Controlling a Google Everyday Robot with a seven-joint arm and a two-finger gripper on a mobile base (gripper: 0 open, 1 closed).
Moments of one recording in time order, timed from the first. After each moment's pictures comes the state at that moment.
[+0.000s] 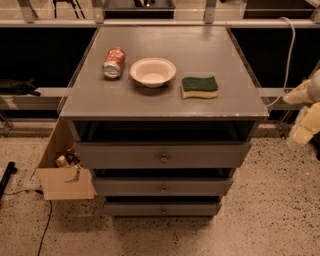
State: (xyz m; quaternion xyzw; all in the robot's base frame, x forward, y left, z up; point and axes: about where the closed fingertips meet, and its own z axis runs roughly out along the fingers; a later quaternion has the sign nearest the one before) arm 0.493 -0.313 0.869 -0.53 0.83 0.12 0.14
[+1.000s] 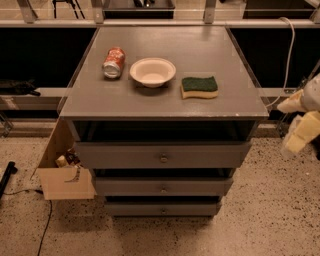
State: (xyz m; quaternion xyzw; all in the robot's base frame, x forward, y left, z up) arm 0.495 -0.302 0.846 -0.53 0.82 0.15 0.14
